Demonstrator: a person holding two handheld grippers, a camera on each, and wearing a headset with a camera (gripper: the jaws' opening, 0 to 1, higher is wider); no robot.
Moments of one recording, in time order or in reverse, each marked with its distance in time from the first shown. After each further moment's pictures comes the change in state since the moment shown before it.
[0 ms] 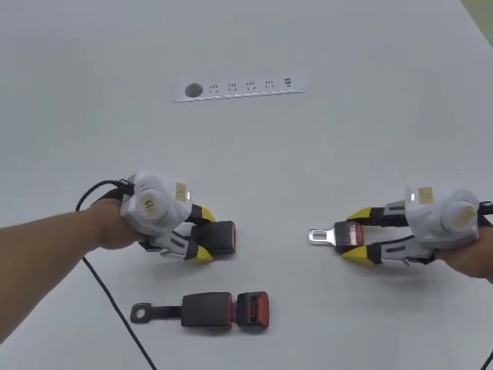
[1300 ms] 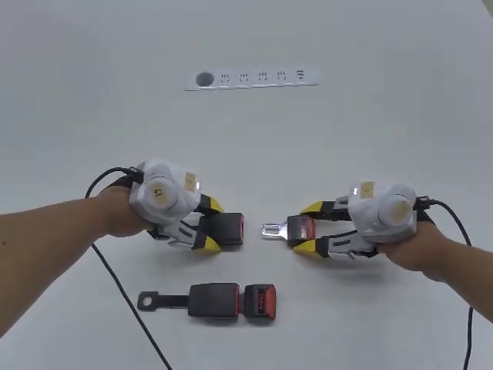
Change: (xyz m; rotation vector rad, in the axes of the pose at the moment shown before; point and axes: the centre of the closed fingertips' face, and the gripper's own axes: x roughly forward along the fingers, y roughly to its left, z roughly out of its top) left arm 0.001 0.005 -0.006 0.006 -0.025 -0.004; right arm 0.076 0.017 0.050 -0.020 -0.032 0.043
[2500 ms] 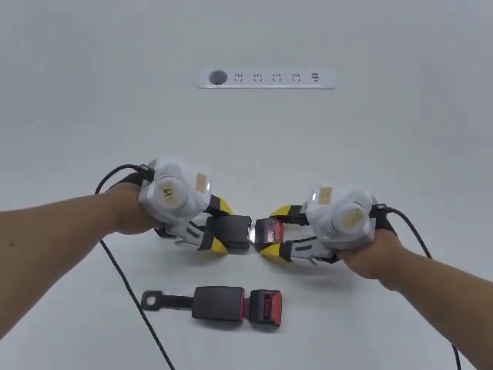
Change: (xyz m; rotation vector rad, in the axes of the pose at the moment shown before) left arm 0.000 -0.001 0.001 0.015 -0.012 -0.011; right arm 0.057 0.018 0.044 -0.024 0.006 0.017
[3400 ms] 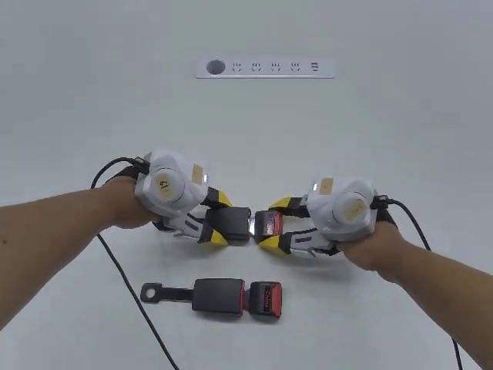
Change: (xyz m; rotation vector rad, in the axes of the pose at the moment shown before) left arm 0.001 0.002 -0.001 -0.017 -0.022 0.007; right arm 0.002 0.000 0.001 0.028 0.000 -0.007
